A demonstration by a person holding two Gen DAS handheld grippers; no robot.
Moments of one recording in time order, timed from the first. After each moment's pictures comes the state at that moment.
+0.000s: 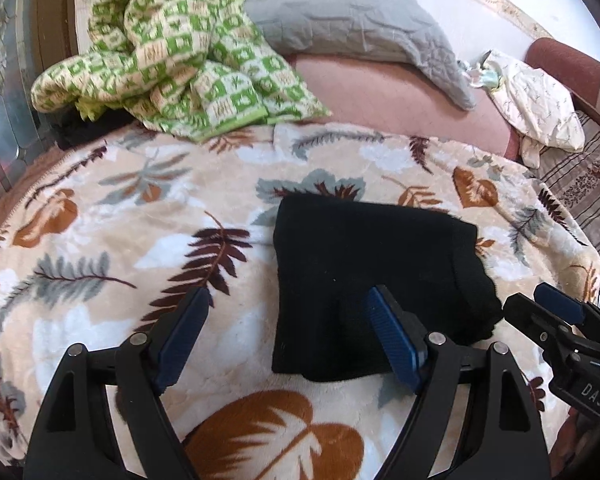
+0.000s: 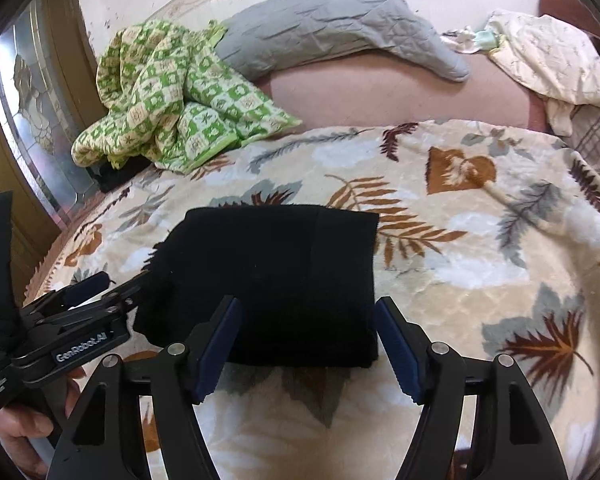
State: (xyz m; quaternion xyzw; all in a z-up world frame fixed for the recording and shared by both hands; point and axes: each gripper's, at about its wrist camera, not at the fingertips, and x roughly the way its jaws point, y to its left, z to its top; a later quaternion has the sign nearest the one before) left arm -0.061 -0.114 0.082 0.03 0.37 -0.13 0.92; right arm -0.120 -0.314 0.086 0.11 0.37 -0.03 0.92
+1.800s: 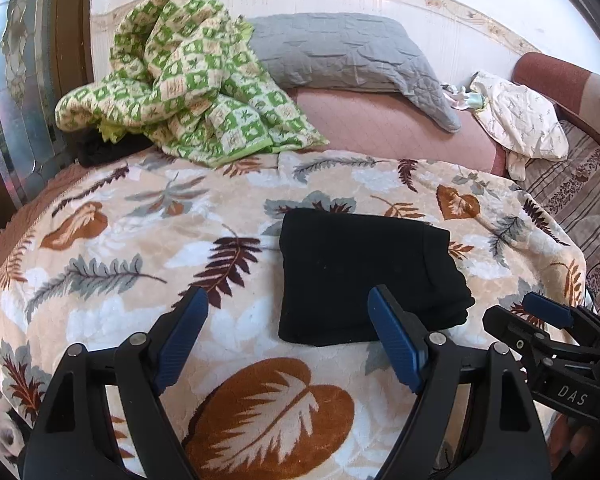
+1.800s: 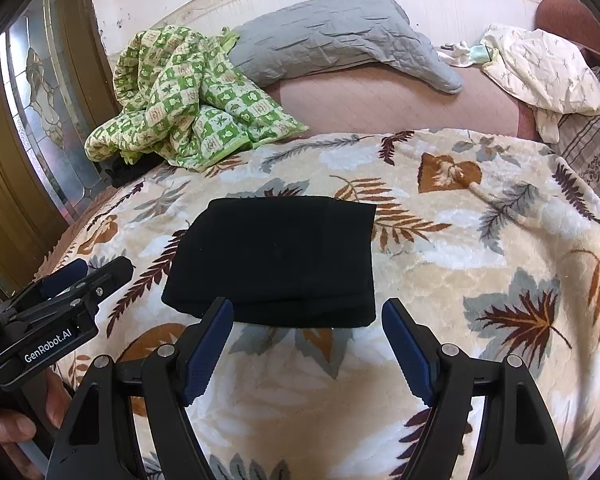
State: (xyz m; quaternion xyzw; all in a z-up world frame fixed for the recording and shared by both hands) left arm -0.113 -0.098 0.106 0.03 0.33 -0.13 0.94; right arm -0.161 -0.300 0.099 0.10 0.36 -0.03 0.93
